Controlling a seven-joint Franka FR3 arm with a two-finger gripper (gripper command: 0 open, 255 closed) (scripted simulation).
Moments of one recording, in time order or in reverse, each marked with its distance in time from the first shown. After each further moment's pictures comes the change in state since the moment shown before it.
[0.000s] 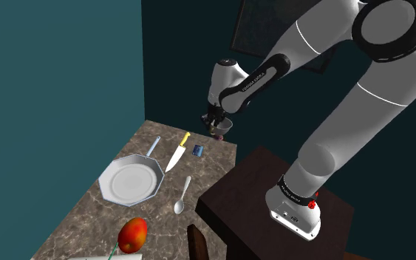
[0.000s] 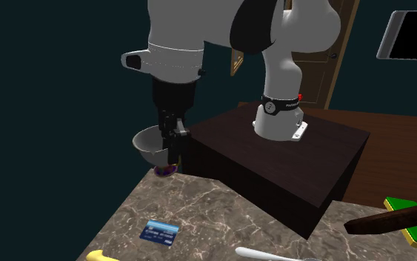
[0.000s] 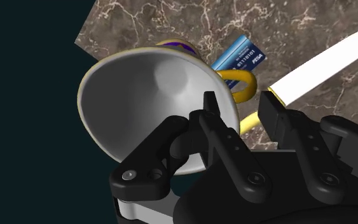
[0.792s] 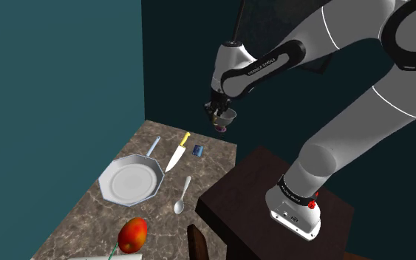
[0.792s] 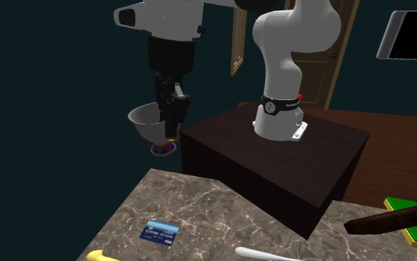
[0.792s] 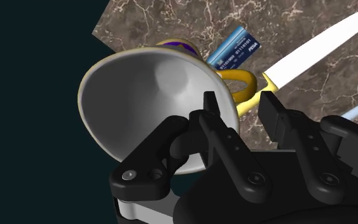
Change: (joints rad) arm 0.023 -0.158 -0.008 0.028 0.099 -0.179 -0.090
